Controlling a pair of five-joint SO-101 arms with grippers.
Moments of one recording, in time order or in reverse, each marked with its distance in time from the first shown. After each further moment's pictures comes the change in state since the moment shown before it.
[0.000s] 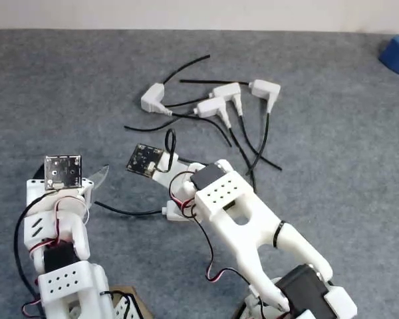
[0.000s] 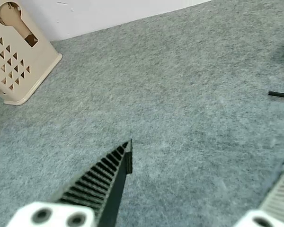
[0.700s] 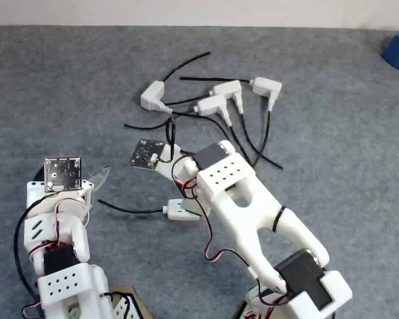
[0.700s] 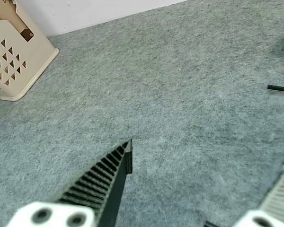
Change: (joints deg) left arm 0.0 0.0 0.9 0.0 0.0; right arm 2.5 -4.6 -8.7 13.0 5.7
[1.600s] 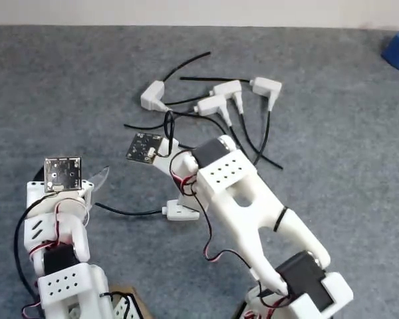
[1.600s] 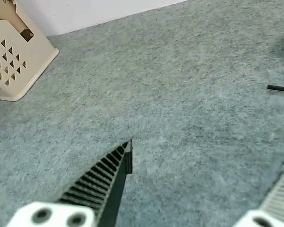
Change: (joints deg) left arm 0.0 0.0 0.0 0.0 0.0; right arm -0.4 -0.4 -6.2 6.6 -0.4
